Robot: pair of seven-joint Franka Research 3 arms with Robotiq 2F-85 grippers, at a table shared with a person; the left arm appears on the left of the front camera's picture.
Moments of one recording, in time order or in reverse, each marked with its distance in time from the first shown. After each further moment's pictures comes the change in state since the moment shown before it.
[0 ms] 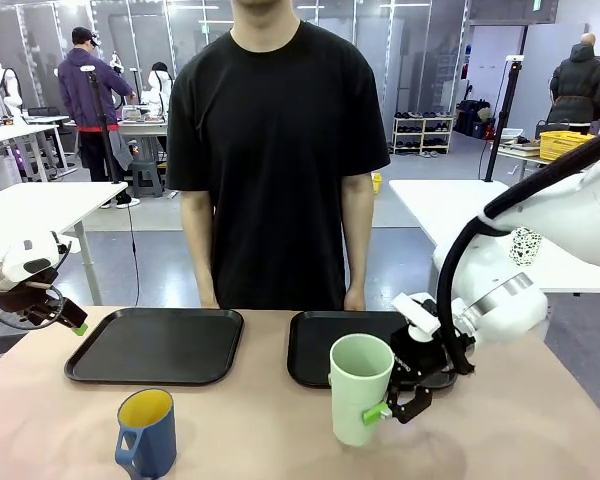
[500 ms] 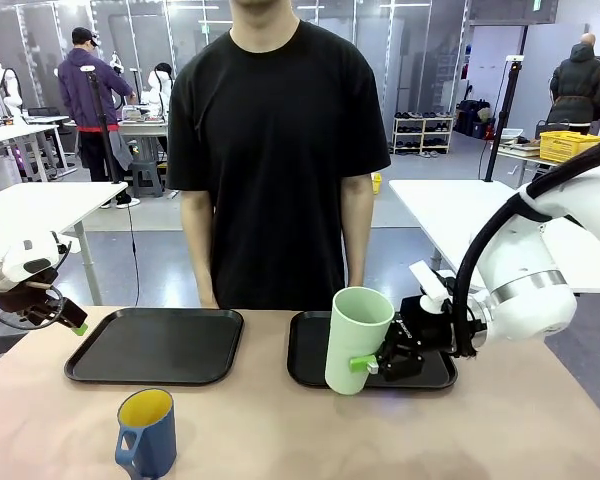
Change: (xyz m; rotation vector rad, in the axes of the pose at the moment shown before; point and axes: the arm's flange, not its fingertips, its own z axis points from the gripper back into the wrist) left arm 0.000 0.000 0.000 0.000 0.000 0.000; right arm 0.027 -0.007 0.023 -0.306 -0.091 0.025
